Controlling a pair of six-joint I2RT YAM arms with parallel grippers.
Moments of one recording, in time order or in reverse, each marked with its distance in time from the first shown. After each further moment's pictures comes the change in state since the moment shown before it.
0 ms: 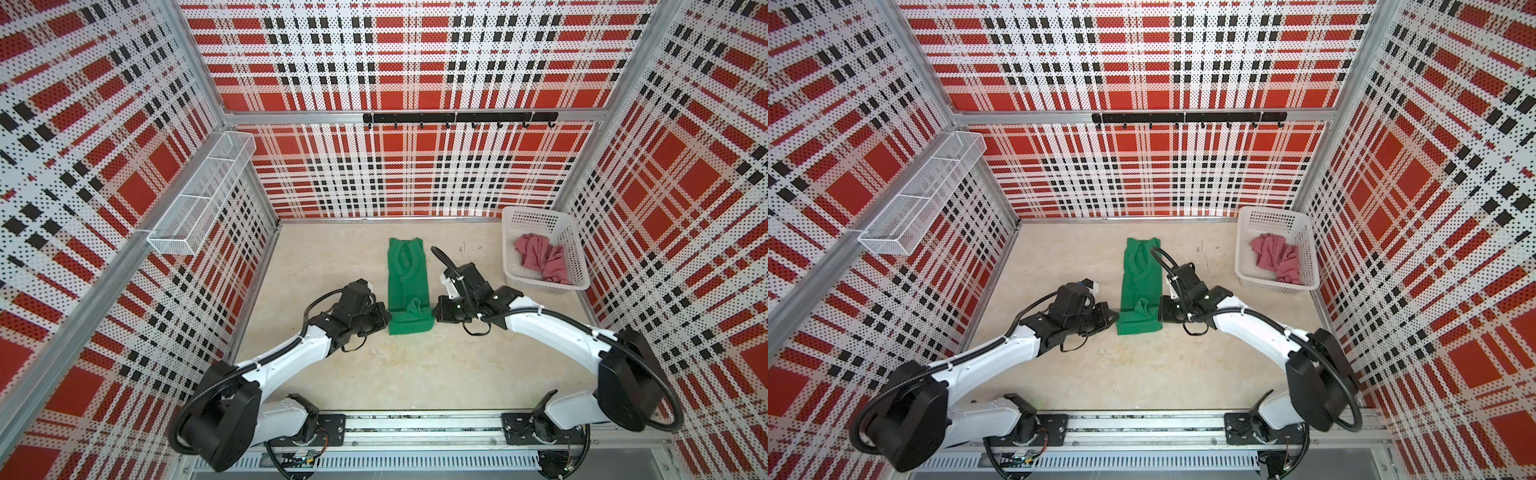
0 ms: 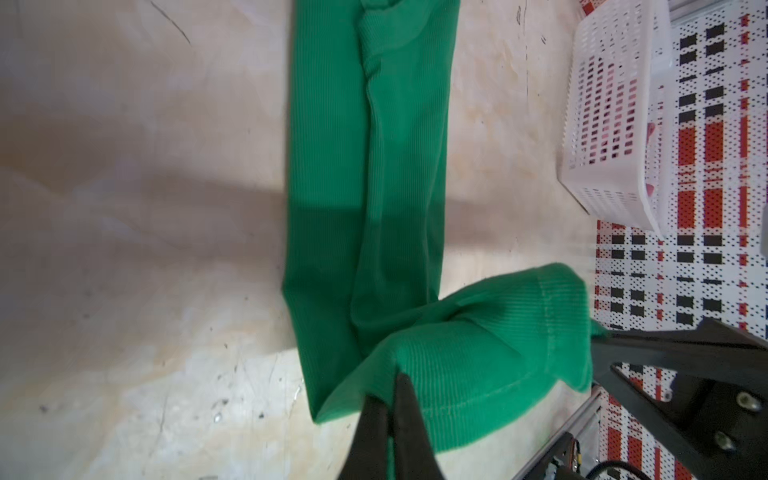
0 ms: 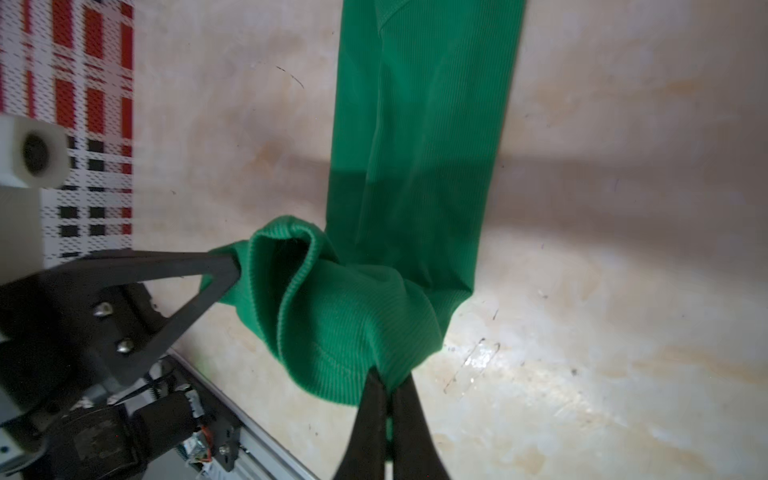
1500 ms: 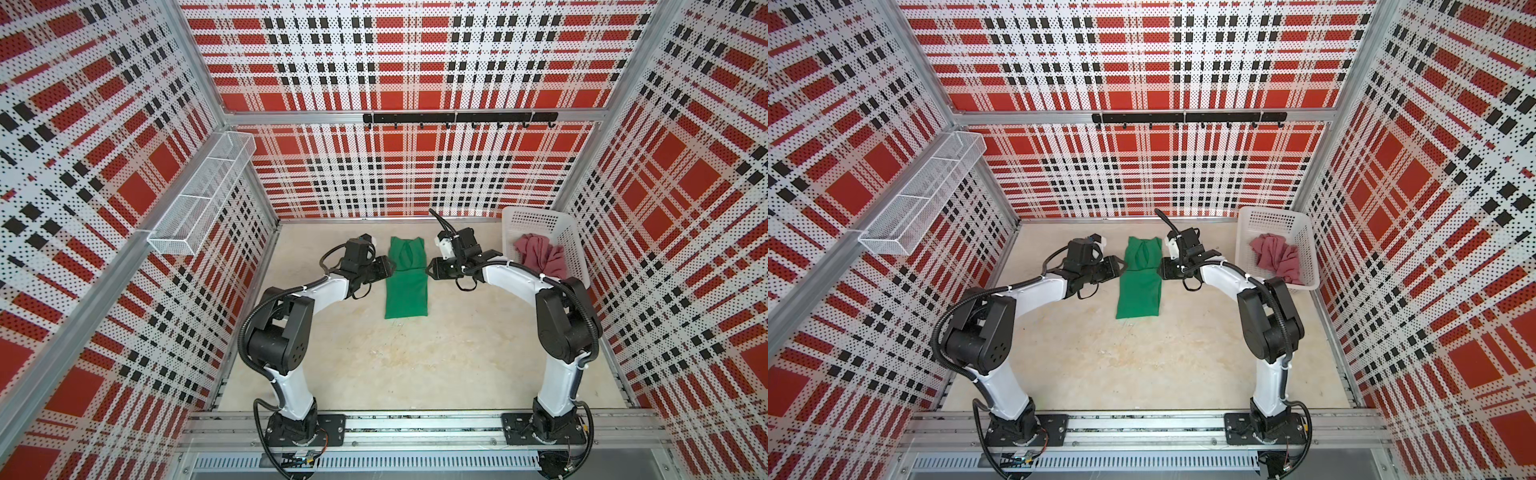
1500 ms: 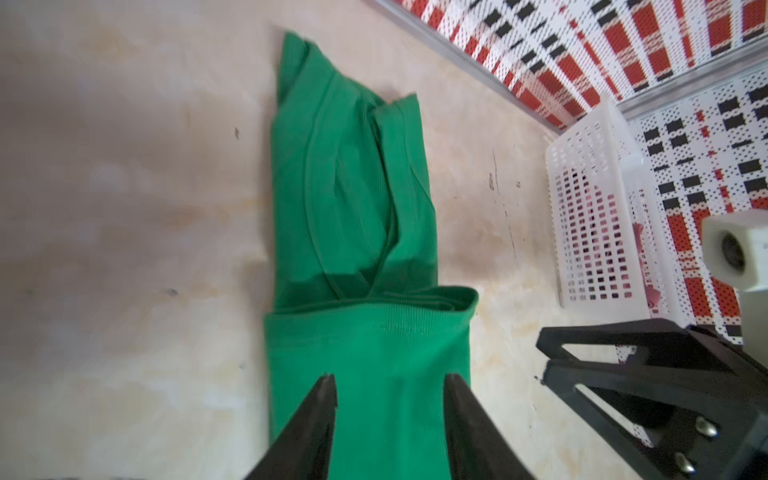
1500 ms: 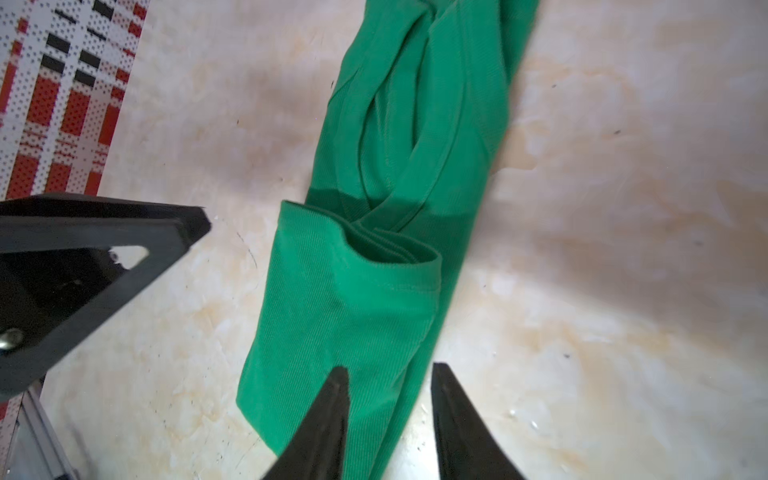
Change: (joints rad) left arm 0.168 0.531 0.415 0.224 0.088 0.219; right arm -0.203 0.410 0.307 0.187 -0.114 -0.264
